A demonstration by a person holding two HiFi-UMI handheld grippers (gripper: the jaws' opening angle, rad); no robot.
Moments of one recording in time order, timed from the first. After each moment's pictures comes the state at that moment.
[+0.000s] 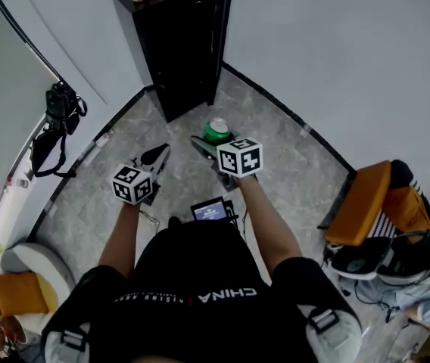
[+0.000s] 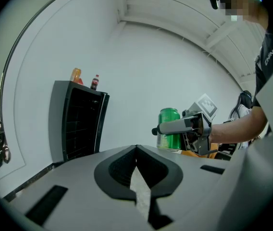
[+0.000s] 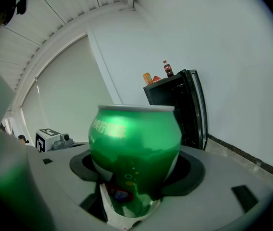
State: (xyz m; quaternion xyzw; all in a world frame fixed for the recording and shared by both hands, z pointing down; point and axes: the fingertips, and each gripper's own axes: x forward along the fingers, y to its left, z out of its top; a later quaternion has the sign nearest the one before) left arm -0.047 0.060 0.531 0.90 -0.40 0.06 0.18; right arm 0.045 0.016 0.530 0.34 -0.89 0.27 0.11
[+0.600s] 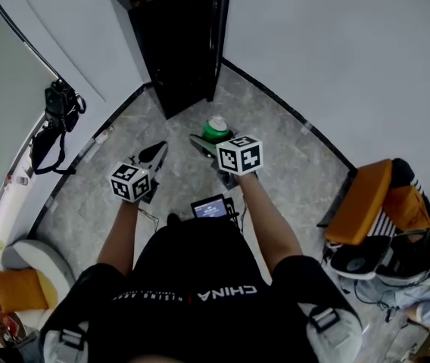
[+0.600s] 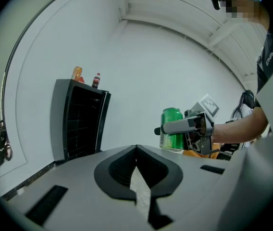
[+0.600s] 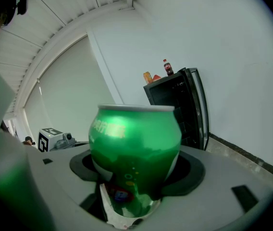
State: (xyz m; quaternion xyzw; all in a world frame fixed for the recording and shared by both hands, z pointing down) left arm -0.040 0.062 0.538 0.89 -0.41 0.07 0.18; right arm 0.056 0.021 0.535 0.33 -0.90 0.27 0.11
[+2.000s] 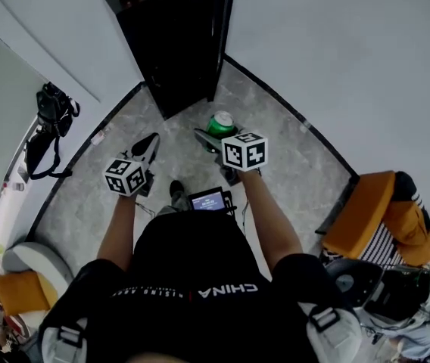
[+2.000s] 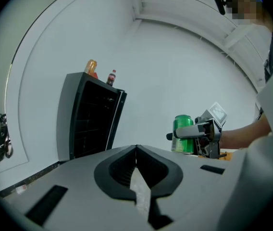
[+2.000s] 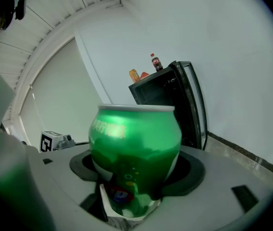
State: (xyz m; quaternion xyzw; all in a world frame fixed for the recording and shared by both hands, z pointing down) left arm -0.063 -0.084 0.566 0.86 -0.46 0.05 0.21; right arm 0.073 -0.119 0.568 0.33 -0.89 0.30 0.11
